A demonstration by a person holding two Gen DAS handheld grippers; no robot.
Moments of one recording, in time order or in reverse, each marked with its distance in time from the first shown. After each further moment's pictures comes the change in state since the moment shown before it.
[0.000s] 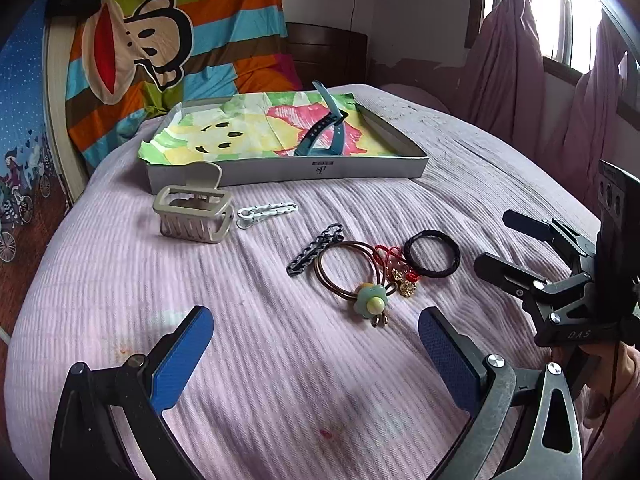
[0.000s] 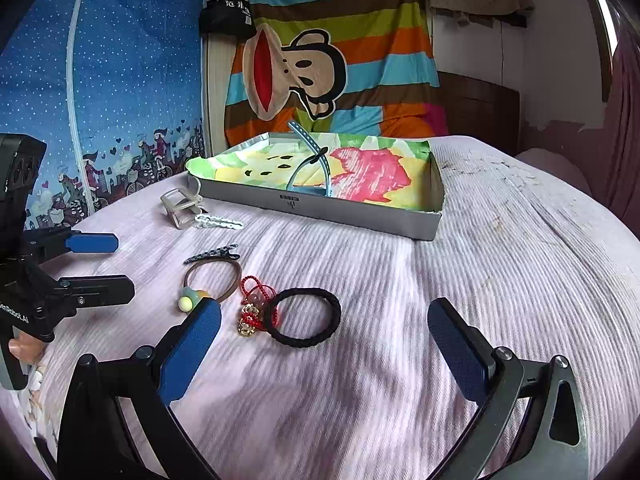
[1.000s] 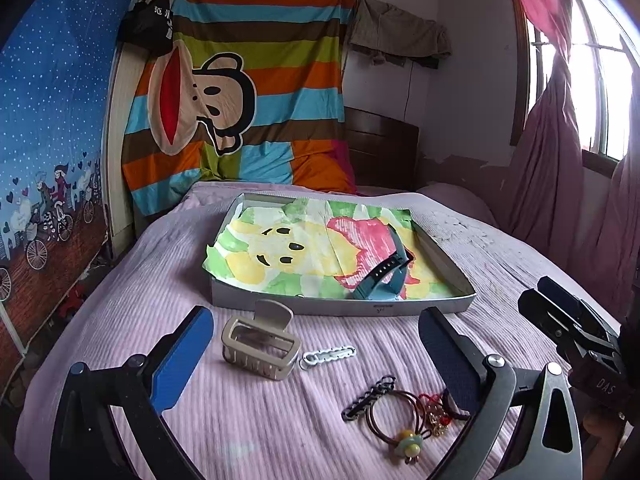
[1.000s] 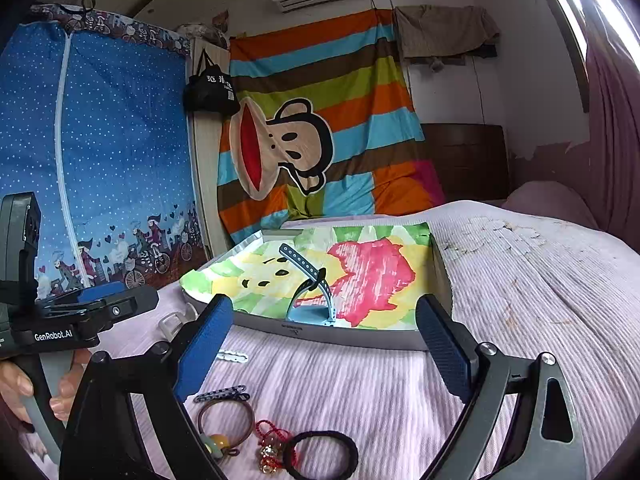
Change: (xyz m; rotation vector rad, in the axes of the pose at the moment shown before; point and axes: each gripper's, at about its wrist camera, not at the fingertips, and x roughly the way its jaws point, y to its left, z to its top) left arm -0.026 0.035 0.051 -0.164 -0.335 0.135; right arm -0.001 0.002 0.060 0.118 -0.284 0.009
